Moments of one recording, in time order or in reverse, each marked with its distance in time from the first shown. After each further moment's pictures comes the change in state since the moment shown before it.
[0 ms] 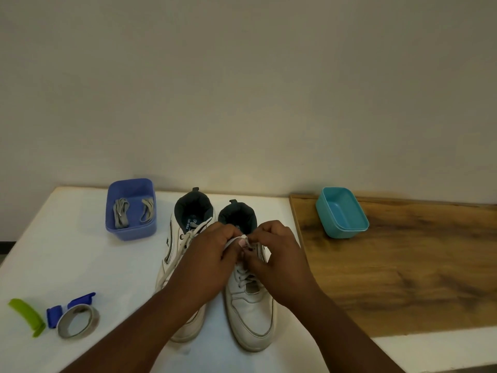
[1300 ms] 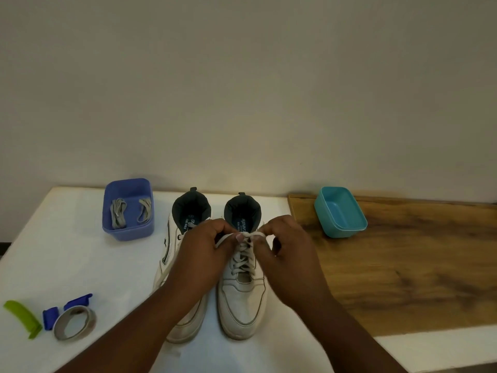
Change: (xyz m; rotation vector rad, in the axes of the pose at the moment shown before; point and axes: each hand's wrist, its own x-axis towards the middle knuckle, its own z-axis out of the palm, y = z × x) left_hand 0.010 -0.001 -0.001 -0.090 0.064 -0.097; right_hand -0.005 -0.026 -0.025 -0.043 0.165 0.066
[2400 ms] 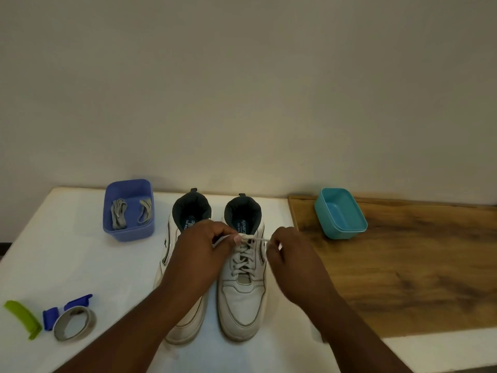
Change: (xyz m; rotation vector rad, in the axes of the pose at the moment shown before) left_hand -0.002 -0.001 -0.007 0.046 0.025 0.041; right_hand 0.001 0.028 0.003 -0.181 -0.177 0.067
